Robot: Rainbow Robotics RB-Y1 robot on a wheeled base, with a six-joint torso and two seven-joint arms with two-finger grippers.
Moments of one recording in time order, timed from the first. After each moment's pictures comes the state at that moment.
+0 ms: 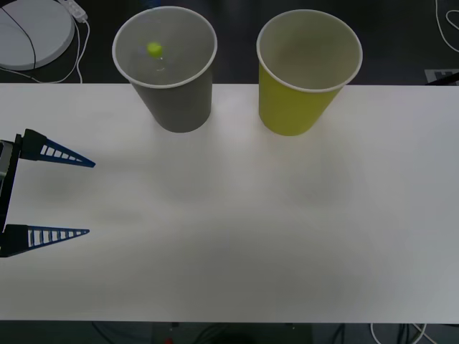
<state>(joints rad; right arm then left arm) -1.86 -0.78 1.39 -1.09 0.93 -0.77 -1.14 0.10 1.29 0.11 -1.92 -1.02 -1.16 0.06</state>
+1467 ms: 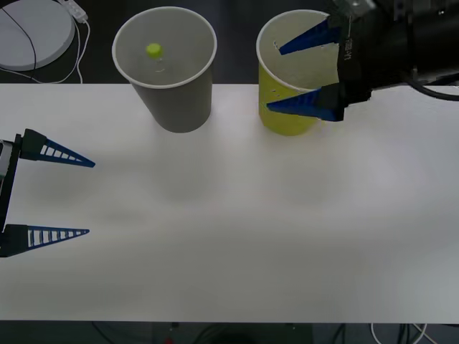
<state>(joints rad) -0.99 -1.34 0.77 -1.85 1.00 -0.71 -0.62 0.10 1.29 0.11 -1.92 -1.02 -1.16 0.06</state>
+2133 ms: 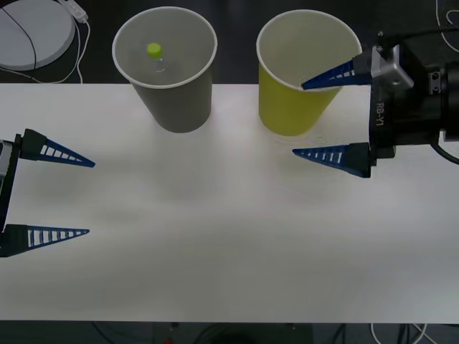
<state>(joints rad) -0.41 -1.33 0.32 -2.05 1.10 -0.72 -0.40 0.10 1.29 0.11 -1.92 -1.02 -1.16 0.06</state>
